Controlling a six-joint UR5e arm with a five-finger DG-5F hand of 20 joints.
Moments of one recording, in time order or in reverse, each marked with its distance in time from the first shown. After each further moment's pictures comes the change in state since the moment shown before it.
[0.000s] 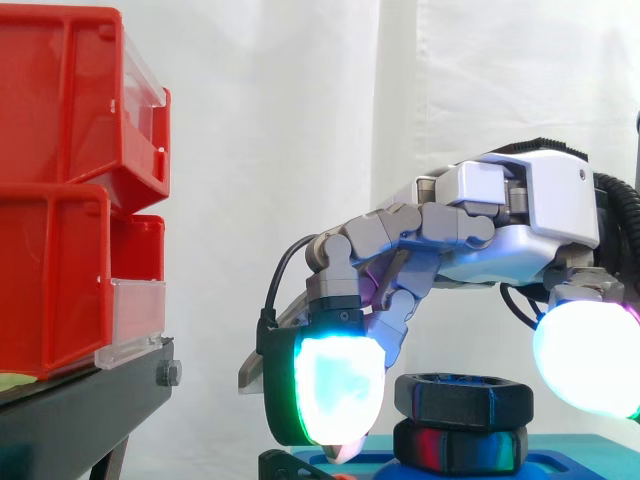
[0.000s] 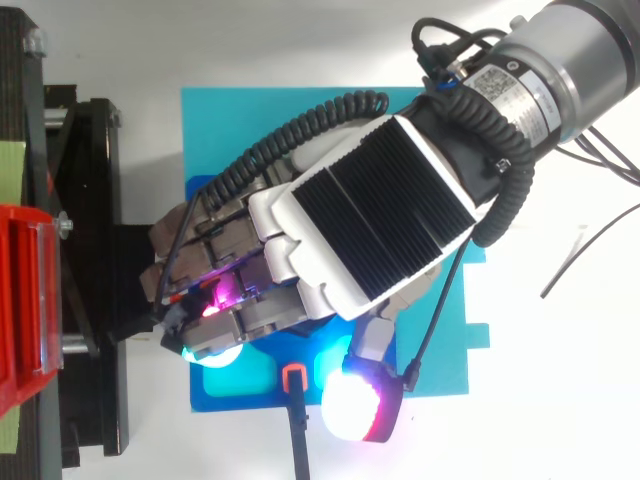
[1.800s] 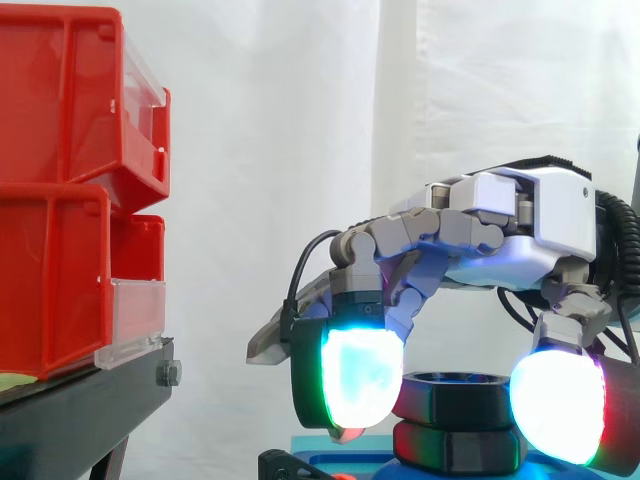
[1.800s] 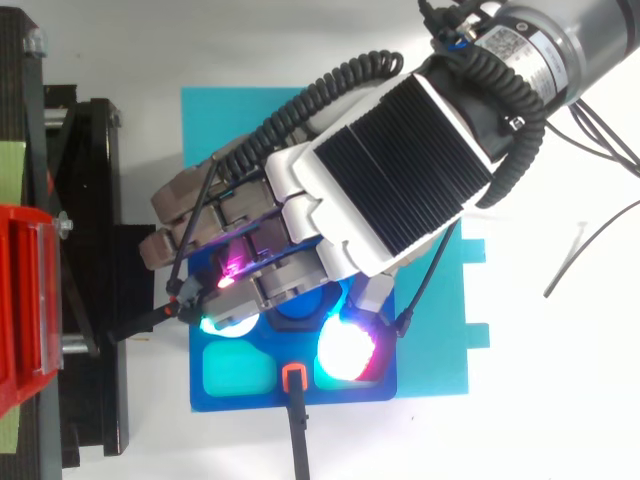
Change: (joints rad) arm -0.040 -0.001 -0.031 0.100 -0.062 -0.008
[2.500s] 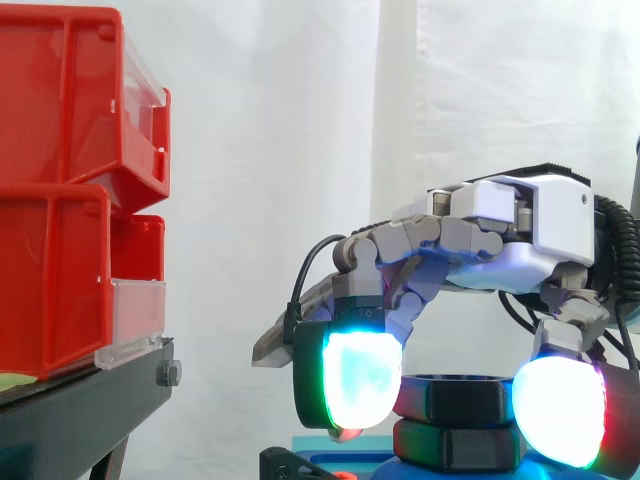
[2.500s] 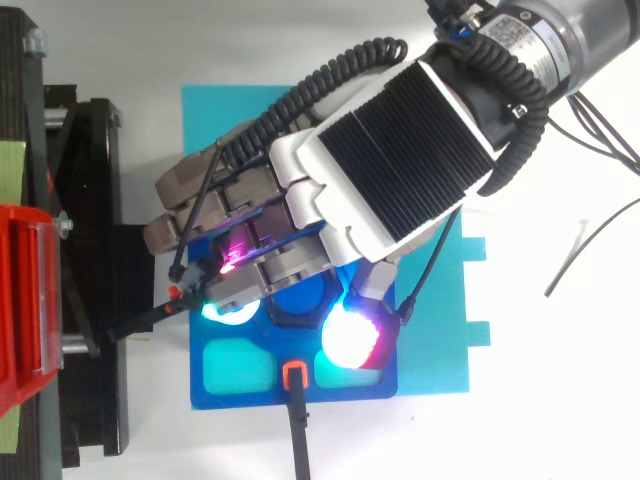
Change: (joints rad) arm -0.010 0.000 -0.005 -0.002 -0.003 -0.015
